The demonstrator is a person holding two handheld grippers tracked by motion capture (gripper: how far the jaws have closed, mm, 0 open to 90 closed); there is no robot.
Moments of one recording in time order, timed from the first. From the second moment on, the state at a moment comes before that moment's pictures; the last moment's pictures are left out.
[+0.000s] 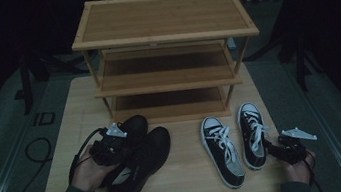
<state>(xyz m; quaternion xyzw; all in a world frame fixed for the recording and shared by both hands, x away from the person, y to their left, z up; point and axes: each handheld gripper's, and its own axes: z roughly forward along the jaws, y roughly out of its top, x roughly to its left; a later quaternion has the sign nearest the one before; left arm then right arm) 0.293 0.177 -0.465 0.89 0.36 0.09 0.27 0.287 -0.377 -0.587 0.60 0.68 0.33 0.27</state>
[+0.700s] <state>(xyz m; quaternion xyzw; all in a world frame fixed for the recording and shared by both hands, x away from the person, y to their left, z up) 0.287 0.190 -0.464 0.89 0.37 0.11 0.25 0.287 -0.377 -0.587 0.60 0.68 0.33 0.27</state>
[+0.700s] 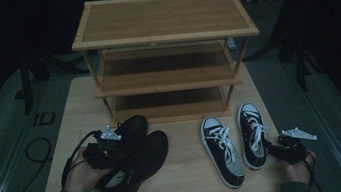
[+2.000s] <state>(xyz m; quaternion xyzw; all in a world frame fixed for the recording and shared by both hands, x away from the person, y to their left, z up) 0.285 0.214 -0.452 0.87 0.39 0.15 0.26 0.287 -0.377 -0.587 0.60 0.68 0.33 0.27</state>
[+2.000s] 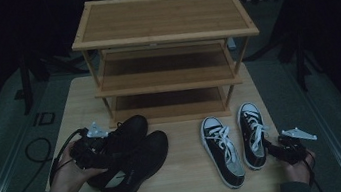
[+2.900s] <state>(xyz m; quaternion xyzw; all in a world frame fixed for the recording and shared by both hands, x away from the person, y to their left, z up) 0.283 0.216 -0.461 0.88 0.39 0.09 0.26 0.287 -0.377 -0.587 0.60 0.68 0.33 0.27</state>
